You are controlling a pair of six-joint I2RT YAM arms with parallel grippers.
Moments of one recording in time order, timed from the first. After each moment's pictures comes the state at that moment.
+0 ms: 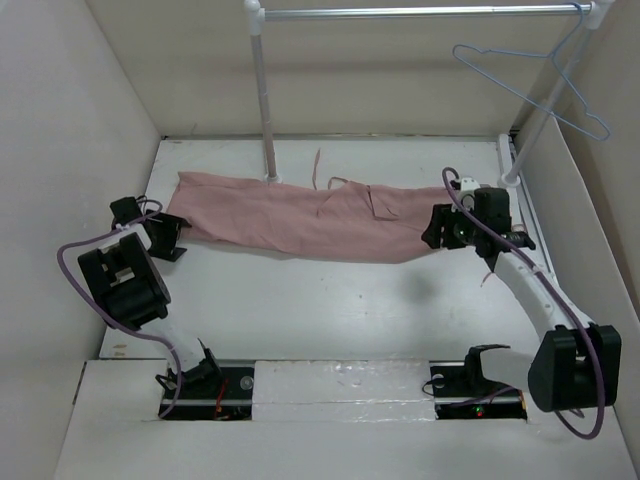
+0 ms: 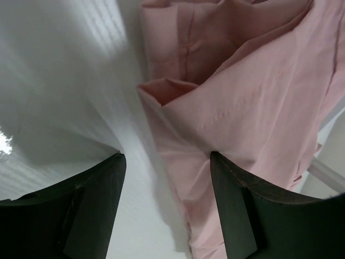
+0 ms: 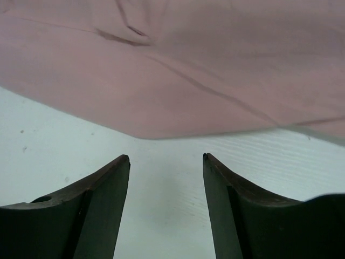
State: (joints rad) left arm 0.48 1.73 0.97 -0.26 0.28 -0.89; right arm 0.10 1.18 0.84 -0.36 -0.31 0.07
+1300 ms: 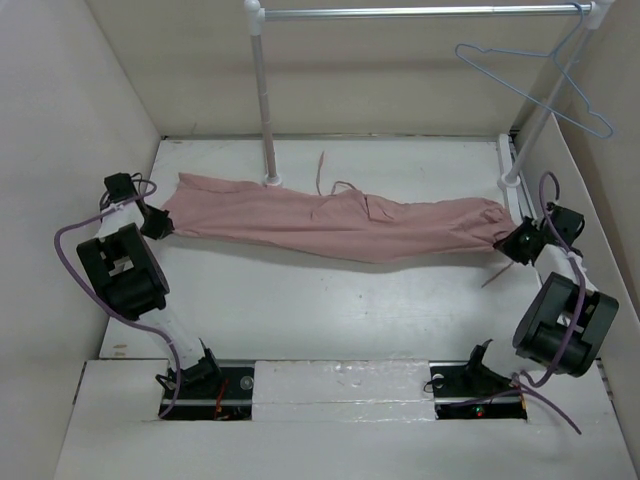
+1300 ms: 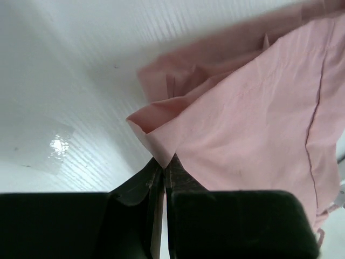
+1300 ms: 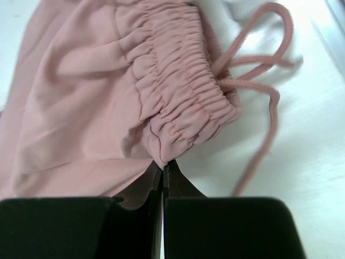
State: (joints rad) left arm 0.46 1.82 1.24 -0.48 0.10 -0.75; right arm -0.52 1.41 0.78 -0.20 -0.33 0.32
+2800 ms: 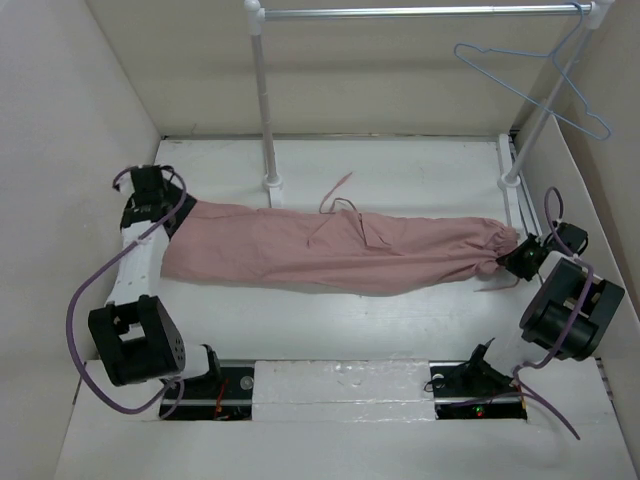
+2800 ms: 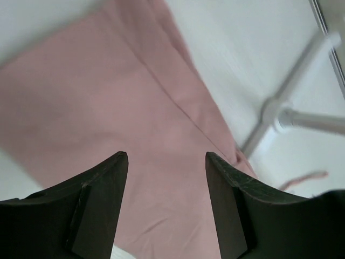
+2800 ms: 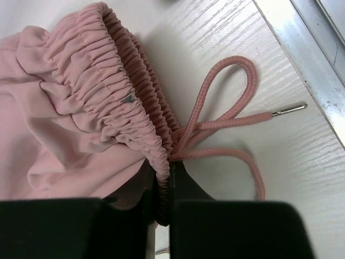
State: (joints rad) left arm 0.26 1.34 1.07 -0.51 -0.12 -0.74; right arm -0.64 1.52 0.71 -0.15 -0.38 0.26
